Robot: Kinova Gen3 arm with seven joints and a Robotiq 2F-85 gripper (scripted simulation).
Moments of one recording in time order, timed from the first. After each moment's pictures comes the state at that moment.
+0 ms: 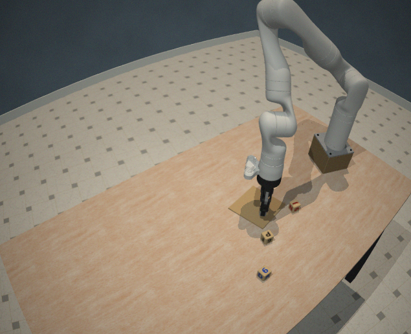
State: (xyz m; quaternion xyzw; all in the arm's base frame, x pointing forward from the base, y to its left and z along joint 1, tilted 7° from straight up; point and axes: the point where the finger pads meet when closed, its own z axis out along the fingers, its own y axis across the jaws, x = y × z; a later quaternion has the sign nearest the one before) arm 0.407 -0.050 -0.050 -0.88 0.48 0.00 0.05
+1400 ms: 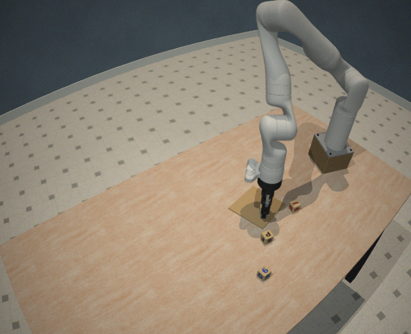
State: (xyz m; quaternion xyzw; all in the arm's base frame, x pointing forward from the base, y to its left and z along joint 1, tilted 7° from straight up) arm 0.406 -0.045 -0.059 -0.88 0.48 0.00 0.05
